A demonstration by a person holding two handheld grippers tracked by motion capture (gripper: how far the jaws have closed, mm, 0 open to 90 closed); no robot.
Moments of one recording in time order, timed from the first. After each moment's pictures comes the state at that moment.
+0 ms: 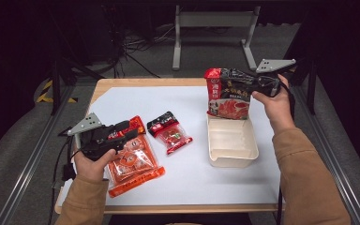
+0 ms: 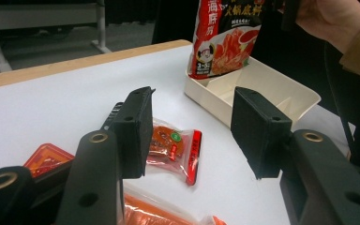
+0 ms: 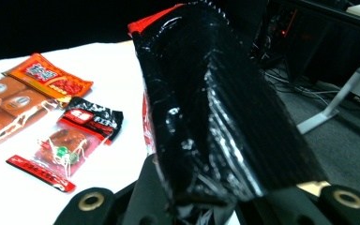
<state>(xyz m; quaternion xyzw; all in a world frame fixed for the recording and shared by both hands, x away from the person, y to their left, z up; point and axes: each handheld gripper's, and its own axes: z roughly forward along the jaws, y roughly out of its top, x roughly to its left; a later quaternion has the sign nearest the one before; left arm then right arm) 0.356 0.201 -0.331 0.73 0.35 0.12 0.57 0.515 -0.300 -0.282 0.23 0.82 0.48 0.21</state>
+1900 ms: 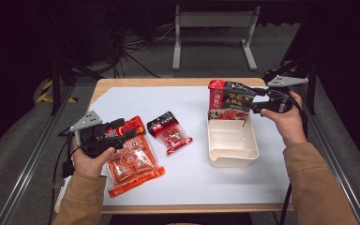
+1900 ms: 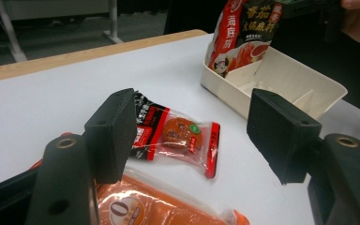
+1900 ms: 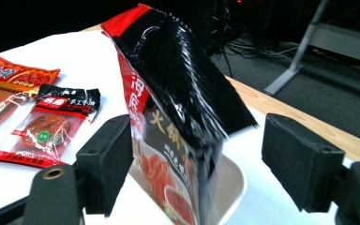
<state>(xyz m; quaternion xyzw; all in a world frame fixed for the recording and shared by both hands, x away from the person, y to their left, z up) 0.367 0.209 -0.336 0.74 0.37 0.13 0.55 0.473 -0.329 -0.309 0.35 0.78 0.46 0.23</state>
